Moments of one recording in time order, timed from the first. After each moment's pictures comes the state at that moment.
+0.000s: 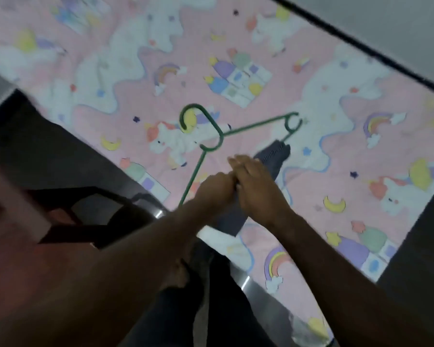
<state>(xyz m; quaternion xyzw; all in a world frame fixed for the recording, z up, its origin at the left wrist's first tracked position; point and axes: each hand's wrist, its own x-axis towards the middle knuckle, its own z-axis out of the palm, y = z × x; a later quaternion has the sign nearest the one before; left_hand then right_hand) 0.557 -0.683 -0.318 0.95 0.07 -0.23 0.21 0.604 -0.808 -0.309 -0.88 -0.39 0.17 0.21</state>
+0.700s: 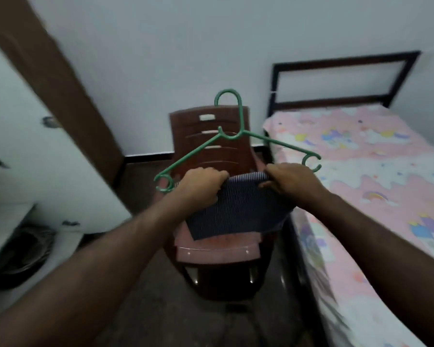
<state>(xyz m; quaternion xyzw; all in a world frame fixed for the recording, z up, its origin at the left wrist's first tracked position) 0.039 -0.528 -0.002 0.90 0.43 -0.04 -0.04 0.279 -0.557 -0.037 -0.57 -0.81 -0.05 0.13</state>
